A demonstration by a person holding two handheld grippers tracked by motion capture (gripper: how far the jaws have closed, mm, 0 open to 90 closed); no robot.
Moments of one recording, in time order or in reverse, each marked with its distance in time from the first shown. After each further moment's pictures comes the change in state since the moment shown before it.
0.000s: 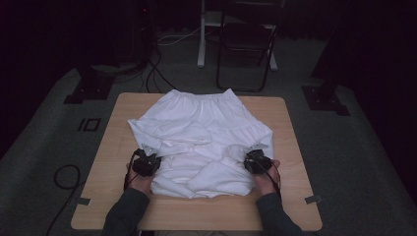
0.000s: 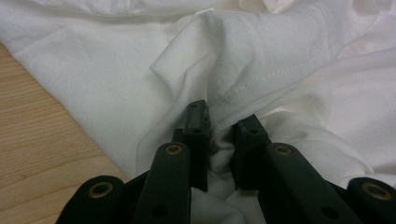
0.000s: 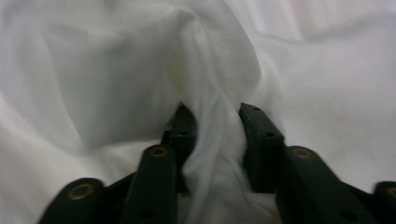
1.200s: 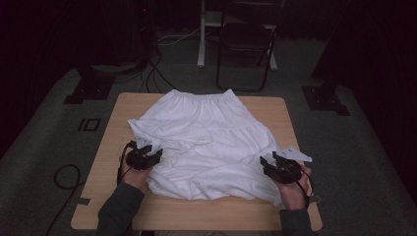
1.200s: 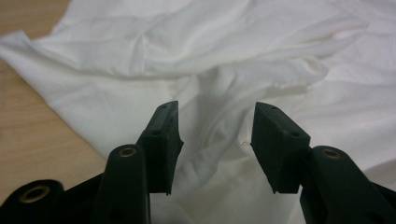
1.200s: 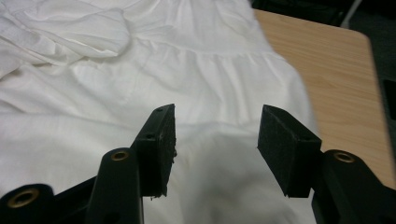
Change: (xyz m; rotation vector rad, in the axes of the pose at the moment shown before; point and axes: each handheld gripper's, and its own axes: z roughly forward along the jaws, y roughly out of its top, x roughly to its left) left arm 0.011 0.035 -0.040 -0.089 -0.073 -0.025; right arm -0.027 -0.008 -0.104 -0.289 0.082 0.014
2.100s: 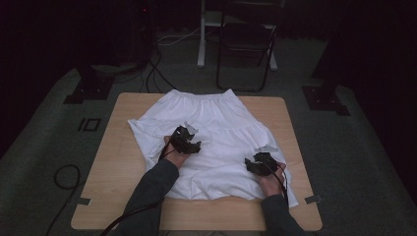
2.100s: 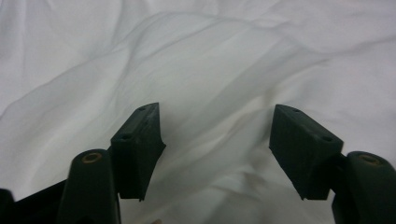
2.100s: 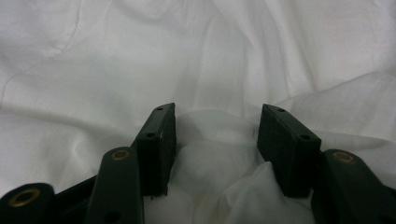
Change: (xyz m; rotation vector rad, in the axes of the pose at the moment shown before) left arm -0.084 0.052 0.122 0.117 -0.020 0.255; right arm -0.001 -0.038 0.108 0.186 0.005 0.031
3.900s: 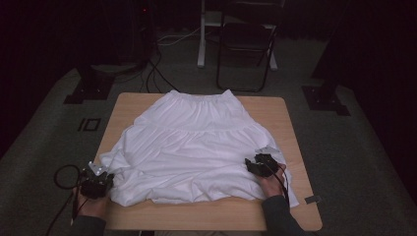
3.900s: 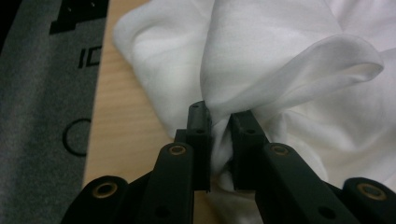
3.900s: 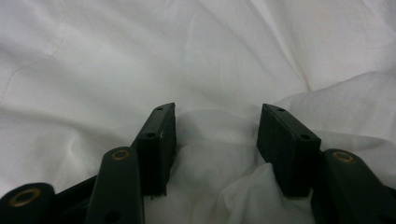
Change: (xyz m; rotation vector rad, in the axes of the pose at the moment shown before) left arm 0.109 -0.211 -0.177 0.068 0.290 -0.385; right arm -0.002 -0.004 0.000 -0.025 0.013 -0.012
